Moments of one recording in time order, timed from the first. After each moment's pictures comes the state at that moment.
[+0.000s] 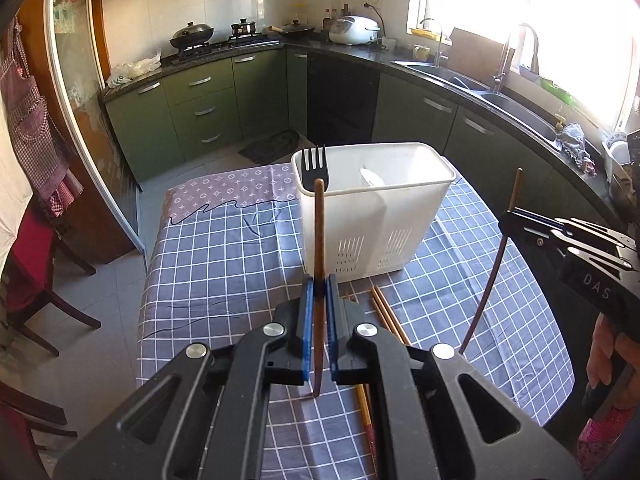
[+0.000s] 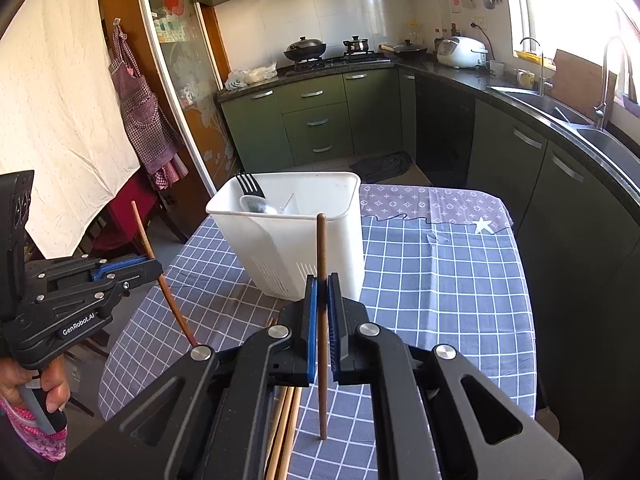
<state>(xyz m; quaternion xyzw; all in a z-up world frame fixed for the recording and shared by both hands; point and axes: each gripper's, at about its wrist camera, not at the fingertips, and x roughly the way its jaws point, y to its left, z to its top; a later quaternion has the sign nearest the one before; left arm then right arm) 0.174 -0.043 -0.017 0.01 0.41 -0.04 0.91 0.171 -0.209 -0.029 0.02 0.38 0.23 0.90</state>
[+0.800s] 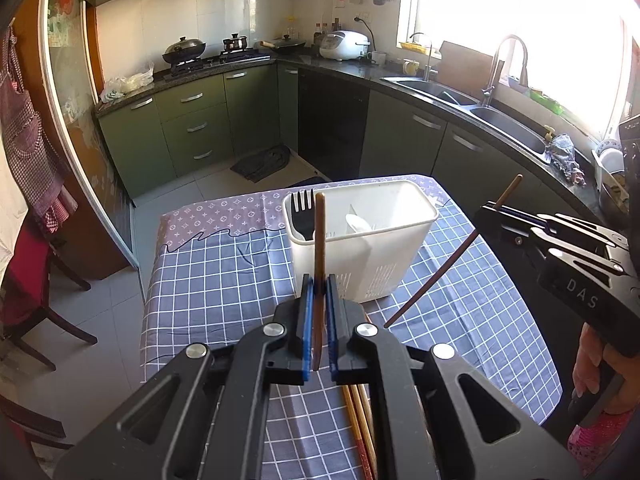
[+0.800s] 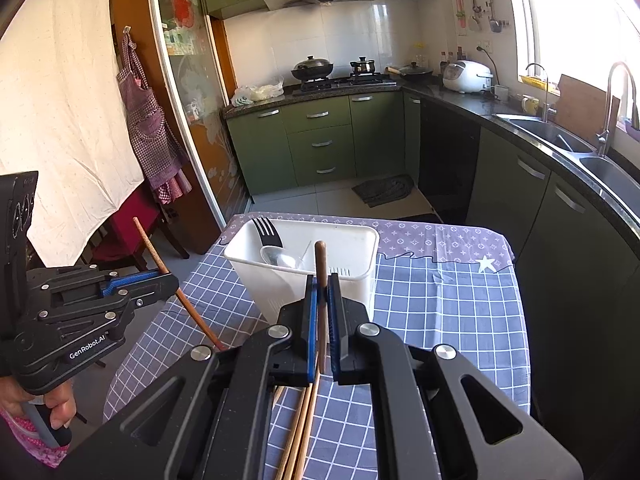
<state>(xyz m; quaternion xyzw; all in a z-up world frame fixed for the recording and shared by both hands) 0.182 -0.047 0.014 0.01 0.39 -0.06 0.92 0.179 -0.189 0.012 0.01 0.34 0.24 0.91</state>
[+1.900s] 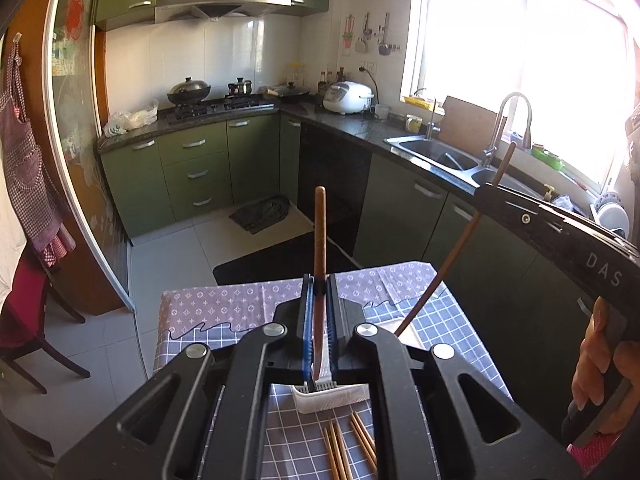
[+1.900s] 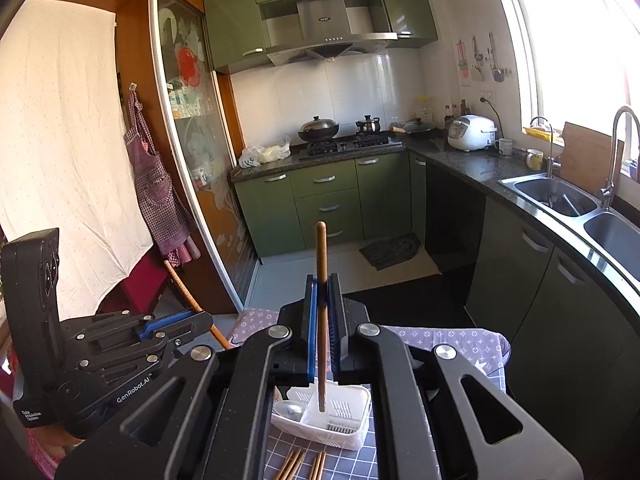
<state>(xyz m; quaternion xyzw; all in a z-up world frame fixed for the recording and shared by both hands) 0.259 -0.043 0.092 -0.01 0.32 -0.05 0.95 0.266 -0.190 0.132 0.04 0.28 0.24 0.93</state>
